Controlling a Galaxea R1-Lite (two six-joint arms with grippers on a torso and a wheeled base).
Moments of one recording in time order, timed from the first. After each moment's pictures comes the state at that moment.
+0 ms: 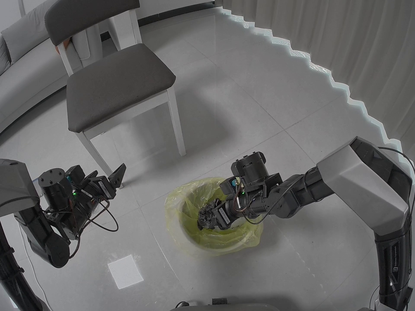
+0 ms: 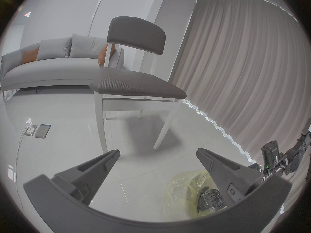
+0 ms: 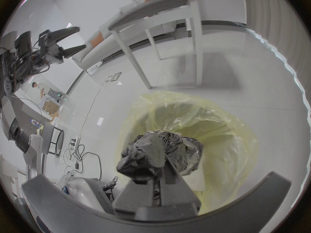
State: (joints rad) left arm -0.16 1.96 -0.34 -1.55 0.00 -0.30; right arm 0.62 2.39 -1.44 -0.19 0.18 -0.10
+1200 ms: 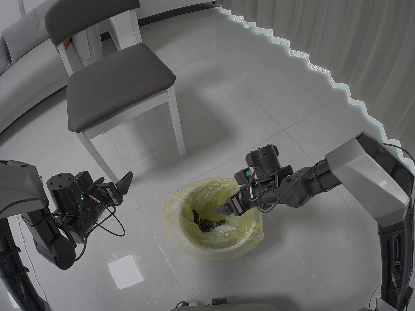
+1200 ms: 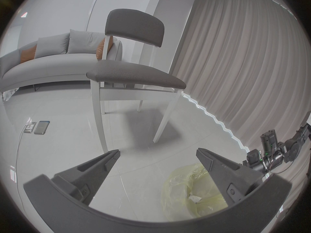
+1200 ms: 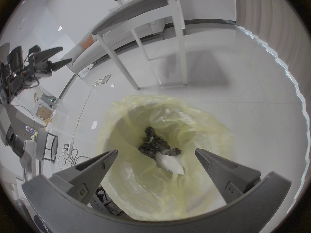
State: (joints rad) left arm -0.18 2.02 -0.34 -1.55 0.01 -0.29; right arm 0.53 2.39 -1.46 -0.18 0.17 -0.10
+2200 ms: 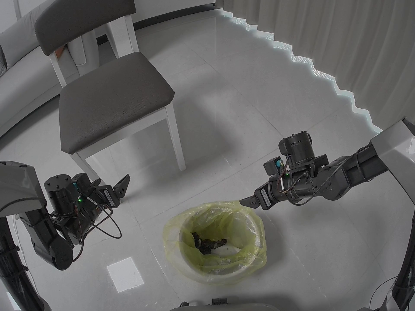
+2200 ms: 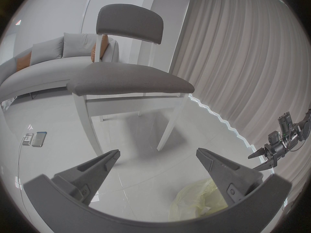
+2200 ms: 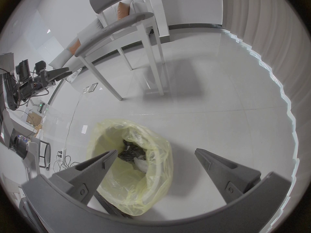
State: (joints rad) left arm -0.16 2.02 -0.32 -1.55 0.00 -0.24; right arm 0.47 2.13 -1.21 -0.19 0.11 -0.11
